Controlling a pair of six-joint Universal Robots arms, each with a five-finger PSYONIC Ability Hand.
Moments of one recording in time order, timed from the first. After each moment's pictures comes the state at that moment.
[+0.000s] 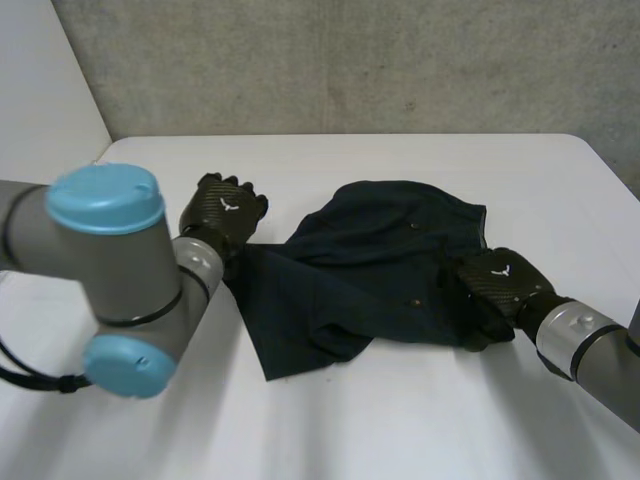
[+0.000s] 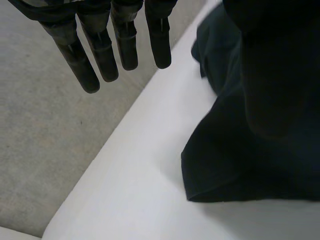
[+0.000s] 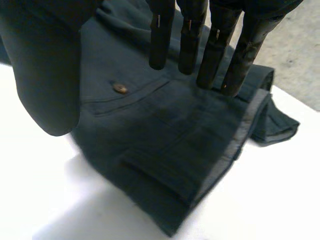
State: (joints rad) left arm 4.15 -2.03 -1.43 3.26 -1.68 3.71; right arm 1.73 -1.26 1.85 -0.17 1.13 2.71; left_hand 0.40 0.38 0.38 0.37 0.19; right_hand 0.42 0.48 0.49 0.49 0.29
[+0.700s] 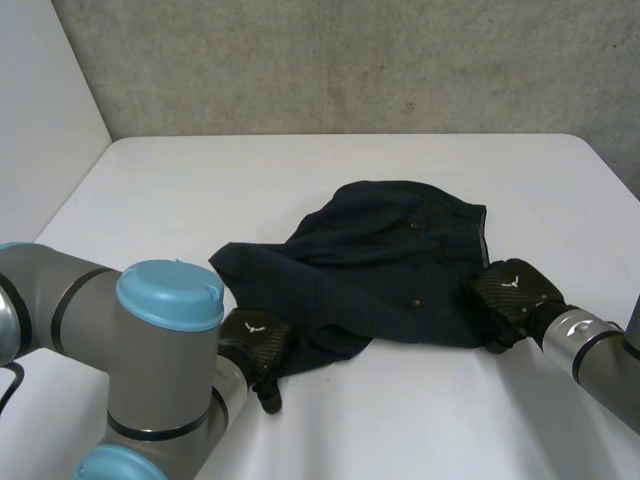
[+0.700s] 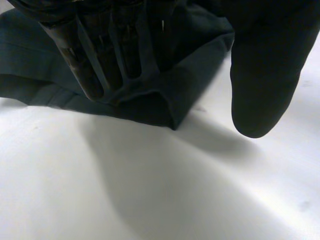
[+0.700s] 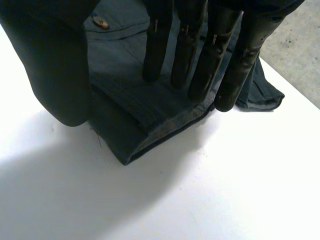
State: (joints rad) left arm 4.00 -2.06 -1.61 3.06 -1.71 3.25; right arm 1.68 -1.17 1.85 -0.19 1.15 2.52; left_hand 0.43 0.44 0.44 0.44 0.27; right_hand 0.57 0.66 0.66 0.66 0.46
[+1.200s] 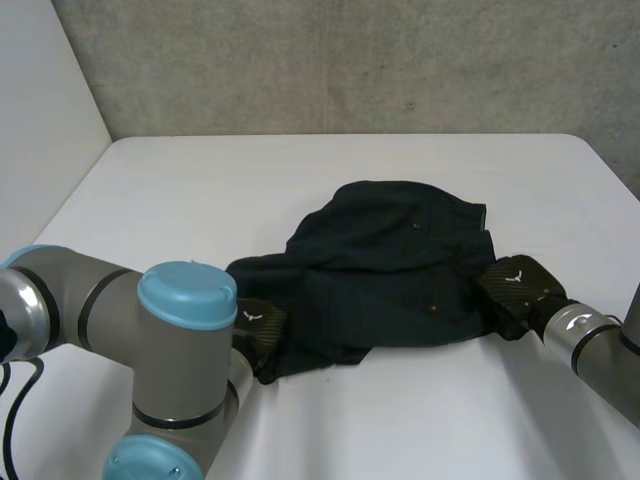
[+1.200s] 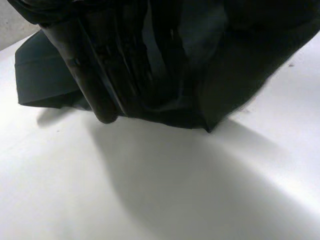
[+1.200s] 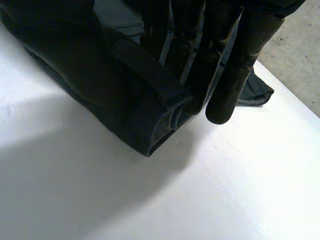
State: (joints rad) left arm 4.00 -2.13 -1.56 3.13 -1.78 3.26; right arm 1.67 -1.12 1.81 -0.23 1.16 2.50; left_hand 1.01 1.00 1.00 1.00 0.82; right_hand 0.93 1.17 1.18 1.19 0.94
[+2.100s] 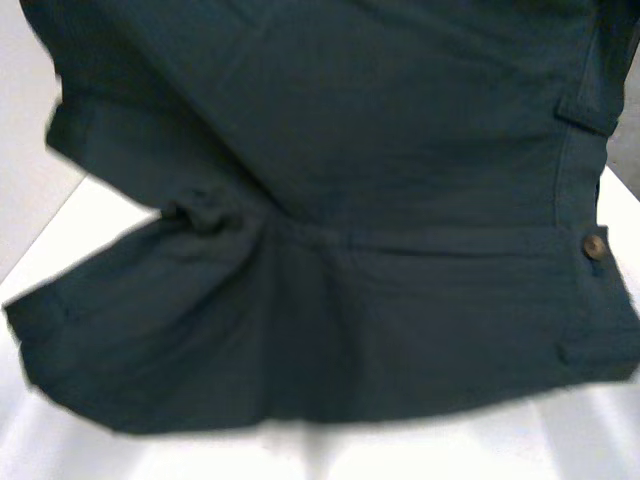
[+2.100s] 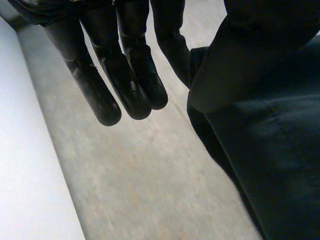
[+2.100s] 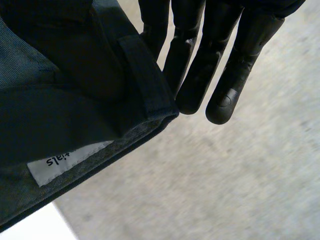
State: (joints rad) left arm 4.16 -1.29 -1.23 3.10 -1.80 3.45; right arm 1.72 -1.67 1.08 0.30 1.23 2.76; left_hand 1.10 1.20 1.19 1.20 0.98; right_hand 0.96 1.17 1.18 1.19 0.94
